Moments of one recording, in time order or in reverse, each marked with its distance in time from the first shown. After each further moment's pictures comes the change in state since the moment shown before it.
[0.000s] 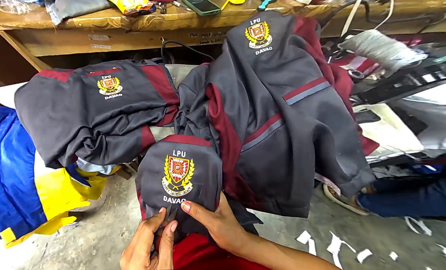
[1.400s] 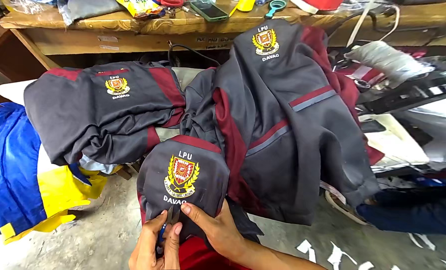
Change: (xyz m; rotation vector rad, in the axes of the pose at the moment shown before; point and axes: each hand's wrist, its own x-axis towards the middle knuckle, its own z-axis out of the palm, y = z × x) left_hand -0.006 0.004 0.011 -0.109 0.075 -0.082; right_hand -0.001 0.008 0.011 -0.015 0.053 -0.082
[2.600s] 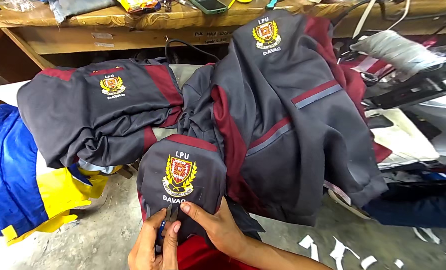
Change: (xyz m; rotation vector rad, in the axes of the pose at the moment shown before) left_hand 0.006 -0.003 0.000 0.054 -0.070 -0.026; right_hand 0.007 0.002 -0.008 0.010 -0.020 0.064
